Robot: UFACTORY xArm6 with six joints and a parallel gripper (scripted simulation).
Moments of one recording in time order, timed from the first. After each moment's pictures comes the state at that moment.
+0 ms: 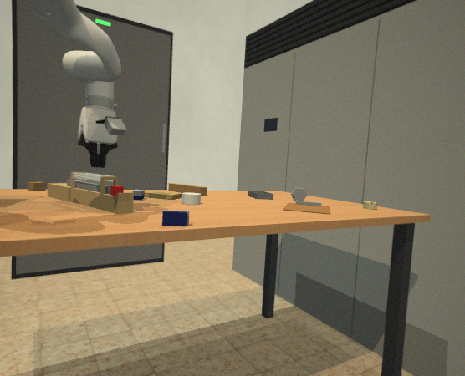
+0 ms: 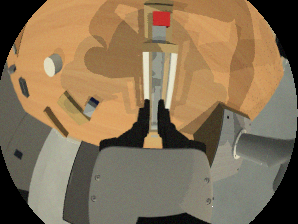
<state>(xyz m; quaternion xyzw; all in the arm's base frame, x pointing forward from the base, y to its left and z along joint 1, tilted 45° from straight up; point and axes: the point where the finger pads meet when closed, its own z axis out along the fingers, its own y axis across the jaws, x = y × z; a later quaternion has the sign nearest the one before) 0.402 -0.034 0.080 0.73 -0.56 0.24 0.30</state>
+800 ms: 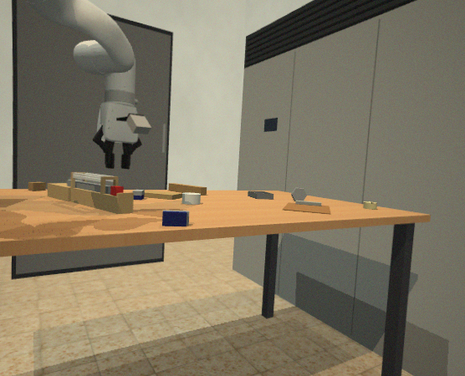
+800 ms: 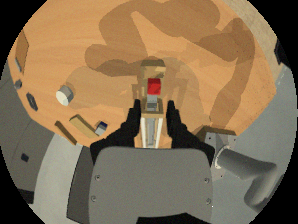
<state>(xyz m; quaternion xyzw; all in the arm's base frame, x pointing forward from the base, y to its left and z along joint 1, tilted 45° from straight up) 0.424 -0.120 0.169 0.73 -0.56 0.24 0.29</state>
